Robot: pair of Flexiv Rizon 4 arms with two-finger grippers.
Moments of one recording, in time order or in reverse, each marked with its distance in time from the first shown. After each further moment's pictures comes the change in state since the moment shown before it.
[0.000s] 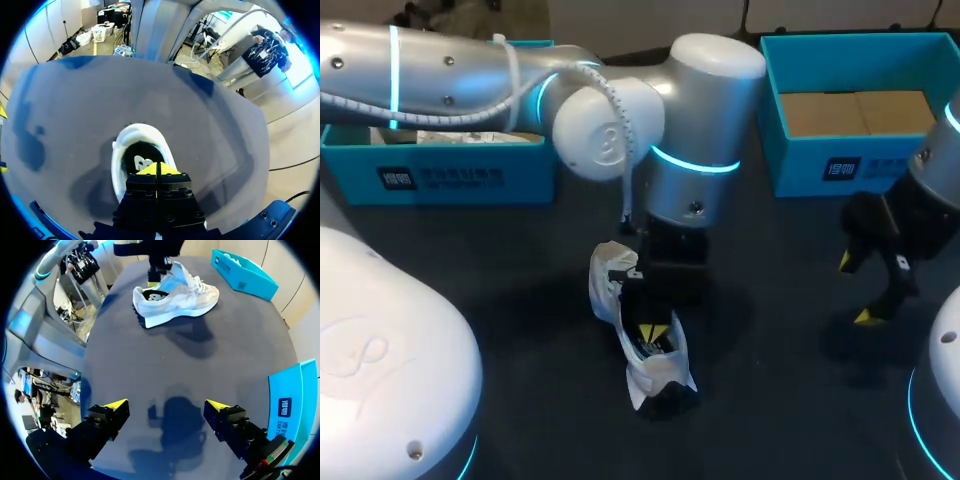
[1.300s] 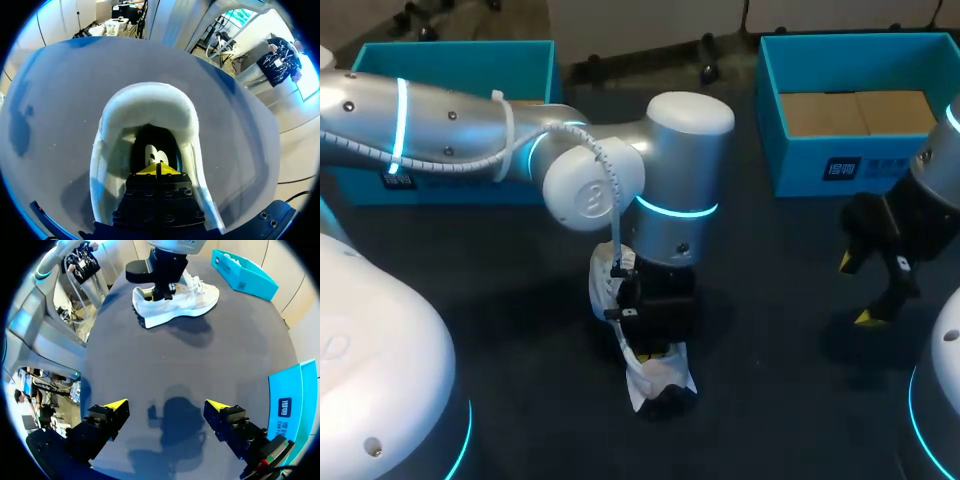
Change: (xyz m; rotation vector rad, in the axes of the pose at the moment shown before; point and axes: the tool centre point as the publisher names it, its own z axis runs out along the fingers) left arm -0.014 0.016 0.063 0.003 -0.079 -0.099; right arm 0.000 0.000 0.000 -0.001 0.000 -0.001
